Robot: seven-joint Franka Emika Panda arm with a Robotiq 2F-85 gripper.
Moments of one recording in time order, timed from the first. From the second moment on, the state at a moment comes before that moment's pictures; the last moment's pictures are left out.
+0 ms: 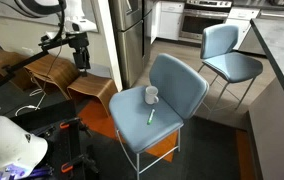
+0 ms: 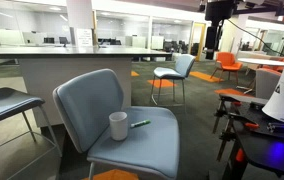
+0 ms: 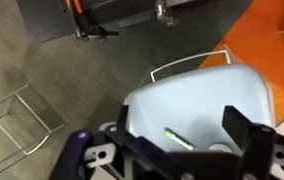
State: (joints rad) arm 0.01 -0.44 0.44 -2.55 -0.03 1.98 0.64
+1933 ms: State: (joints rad) arm 0.02 0.59 0.09 -2.08 -0.39 2.68 -0.19
